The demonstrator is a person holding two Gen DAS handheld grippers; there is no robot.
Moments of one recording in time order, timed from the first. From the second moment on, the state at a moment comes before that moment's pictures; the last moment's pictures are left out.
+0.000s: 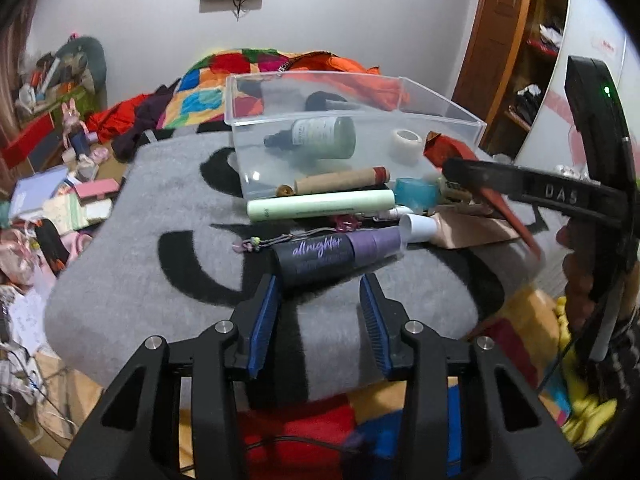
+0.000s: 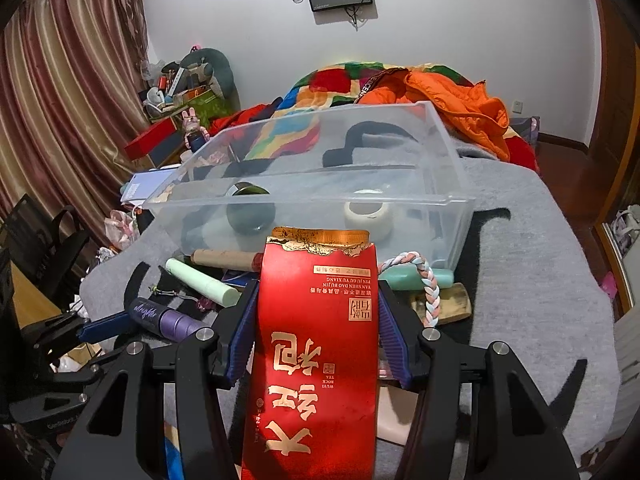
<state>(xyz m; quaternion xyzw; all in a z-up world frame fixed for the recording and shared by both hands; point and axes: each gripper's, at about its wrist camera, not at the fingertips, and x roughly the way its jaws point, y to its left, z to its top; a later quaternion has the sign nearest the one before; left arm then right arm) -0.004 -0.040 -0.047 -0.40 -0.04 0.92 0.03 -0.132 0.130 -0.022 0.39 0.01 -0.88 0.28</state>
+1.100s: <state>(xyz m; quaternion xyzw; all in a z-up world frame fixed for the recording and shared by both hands) -0.032 -0.017 -0.047 -0.40 0.03 0.91 0.13 -0.150 0.149 0.020 0.35 0.00 -0.90 0.27</state>
